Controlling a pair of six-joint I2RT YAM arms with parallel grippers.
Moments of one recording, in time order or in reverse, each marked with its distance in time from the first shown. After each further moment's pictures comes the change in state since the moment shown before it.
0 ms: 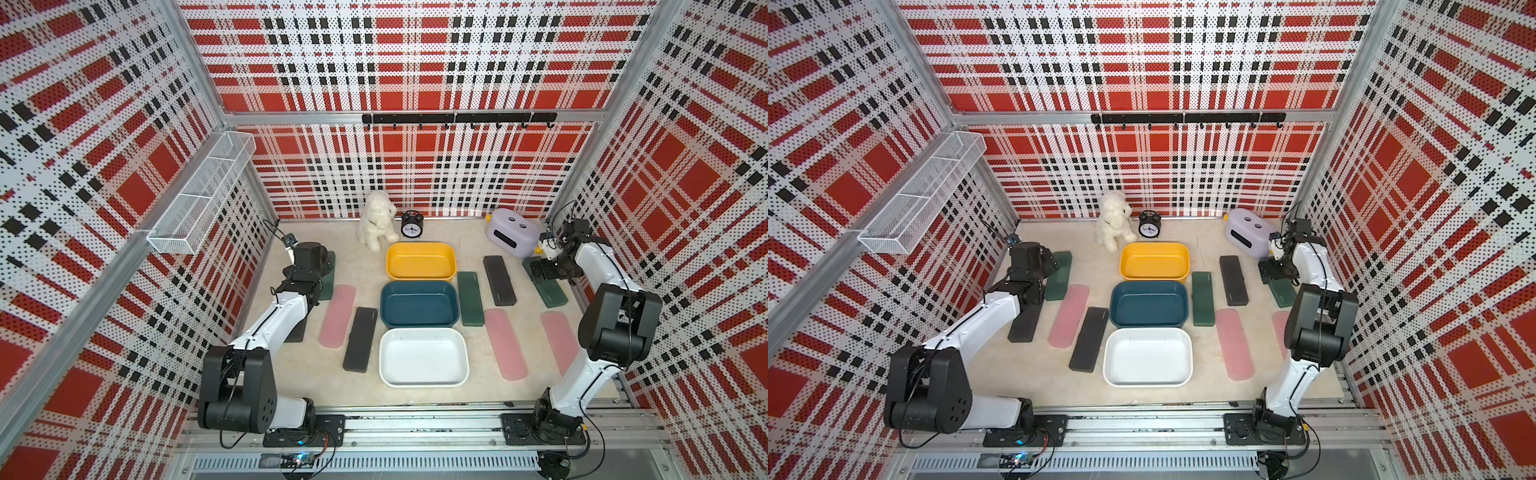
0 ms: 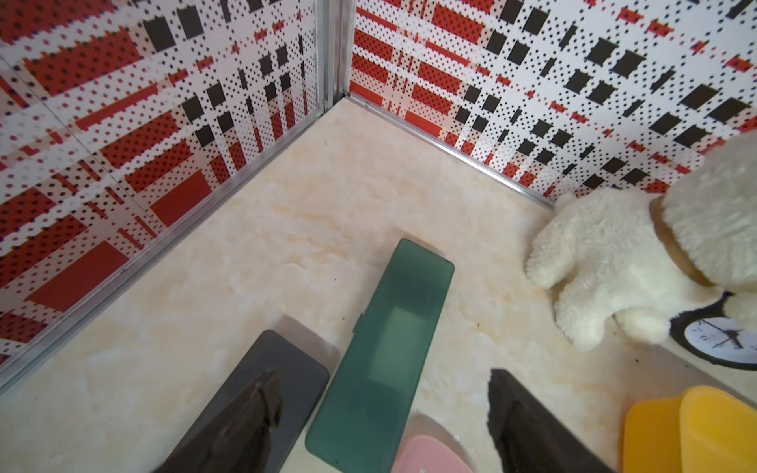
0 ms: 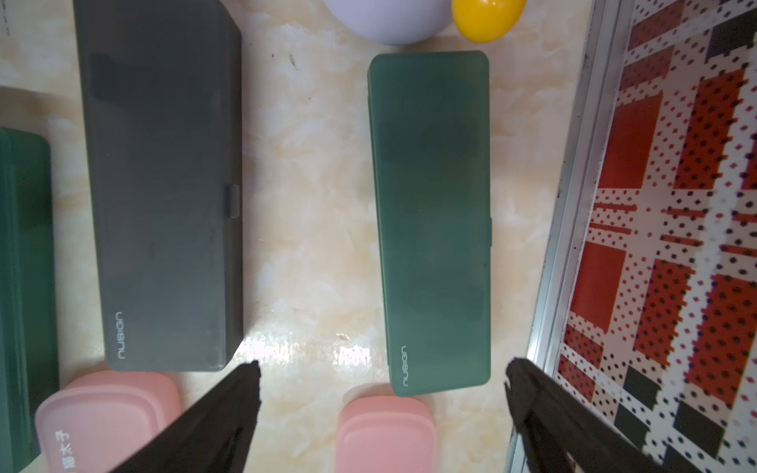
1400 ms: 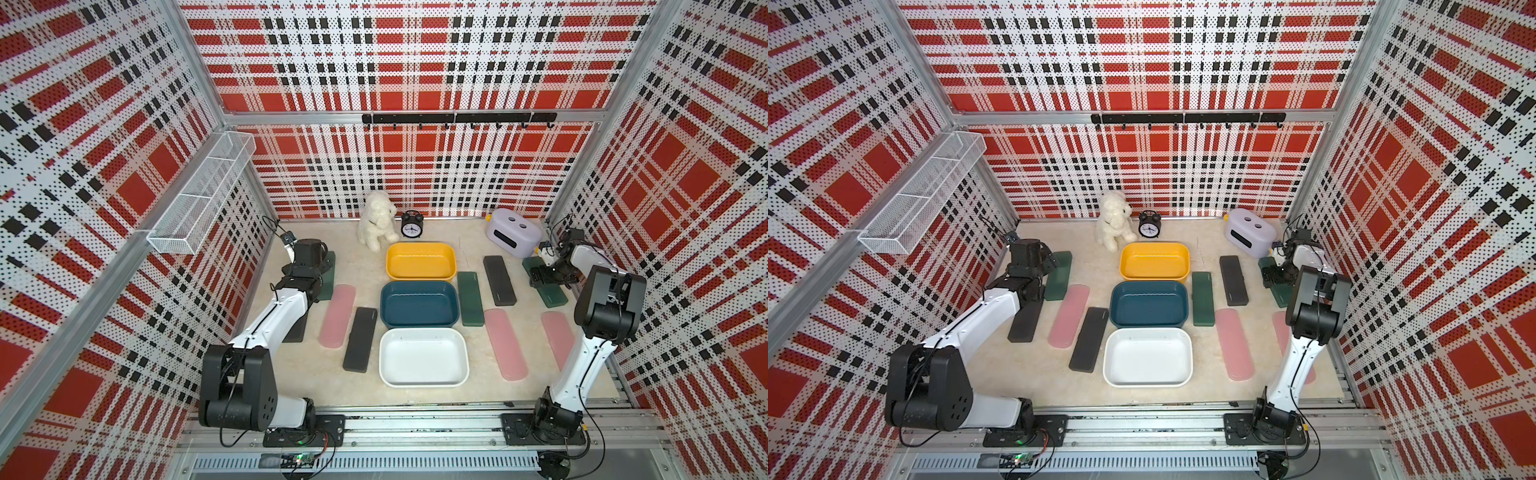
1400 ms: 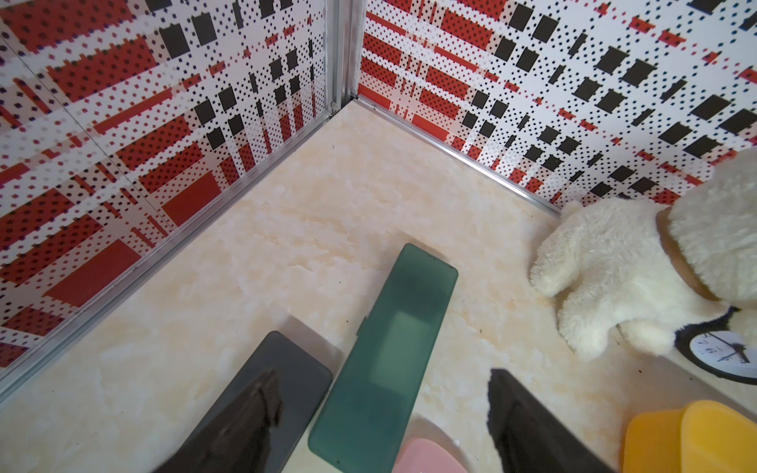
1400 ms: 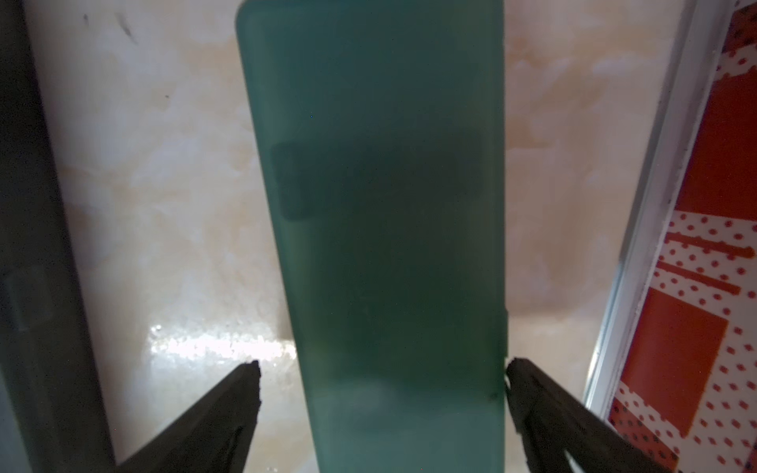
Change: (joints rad) left arm -0.002 -0.007 0.028 -0.037 -0.032 -0.019; right arm -0.050 0.227 0.044 0.115 -0.017 -0.016
